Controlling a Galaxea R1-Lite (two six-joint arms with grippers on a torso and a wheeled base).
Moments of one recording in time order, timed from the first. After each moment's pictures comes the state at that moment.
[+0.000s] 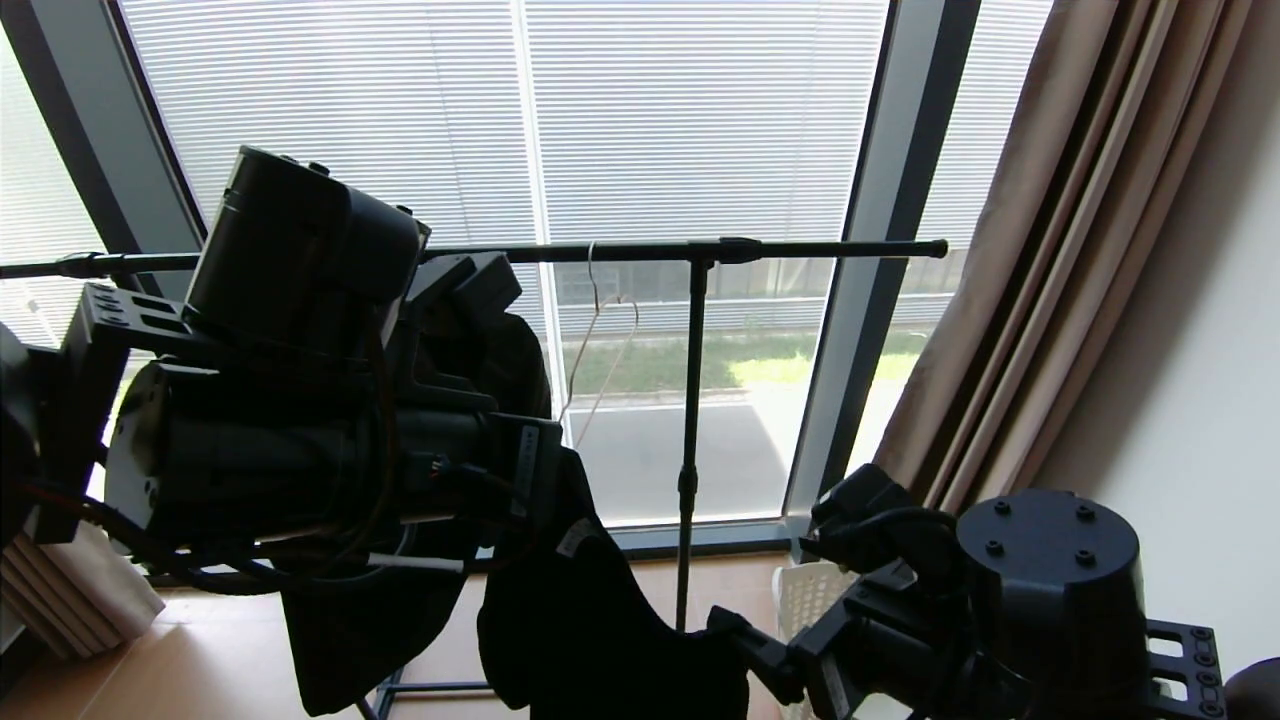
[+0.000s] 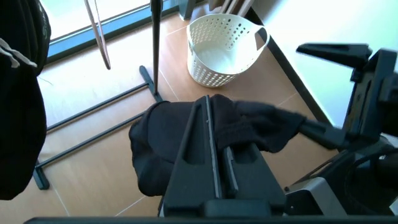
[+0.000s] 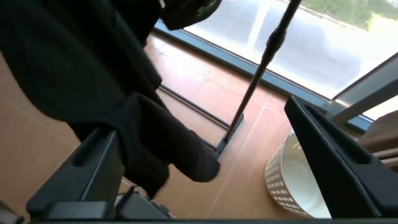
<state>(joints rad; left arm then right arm) -0.72 1.55 -1.16 0.24 0.06 -0.28 0.87 1.66 -0.49 -0.66 -0.22 0.10</state>
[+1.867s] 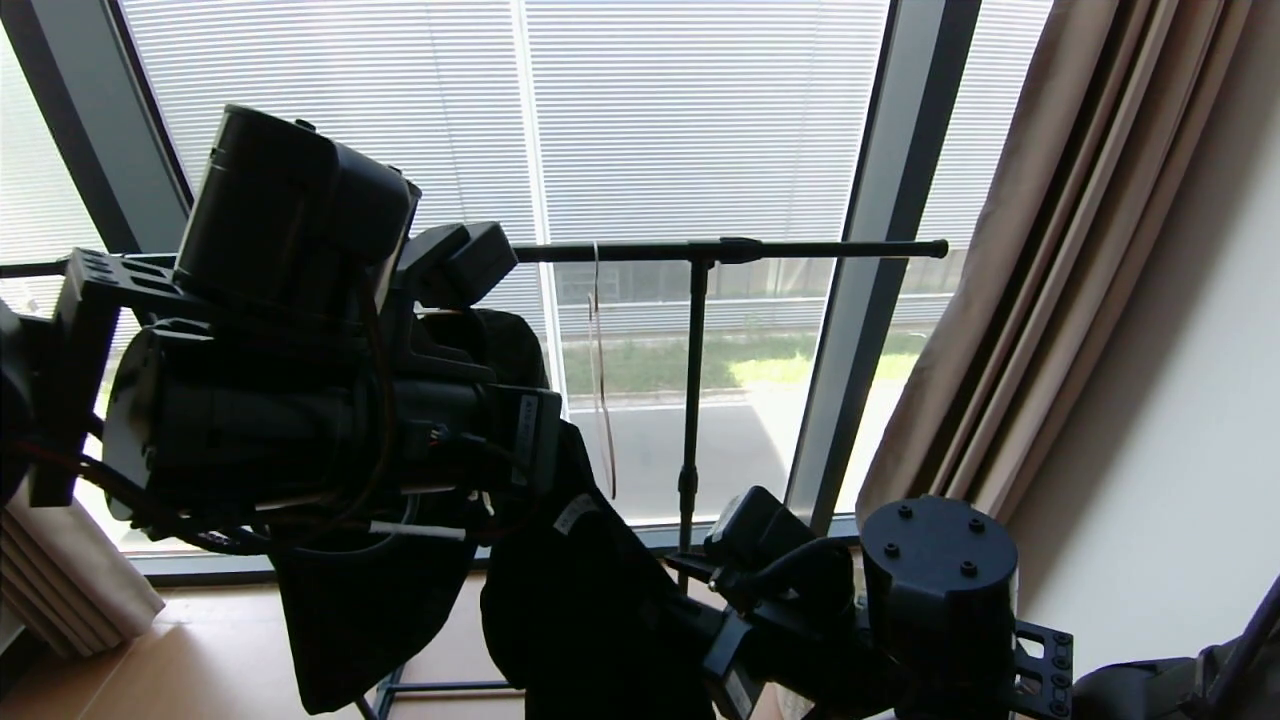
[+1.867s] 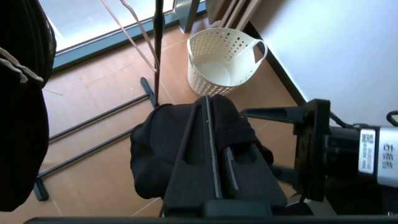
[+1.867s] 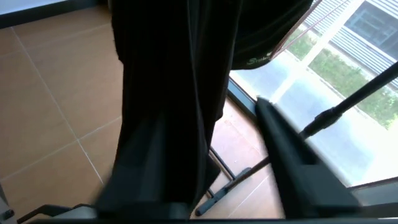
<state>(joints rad) -0.71 1.56 -1.20 0.24 0.05 -0.27 0.90 1.88 -0.55 -0.98 -0.04 -0.10</state>
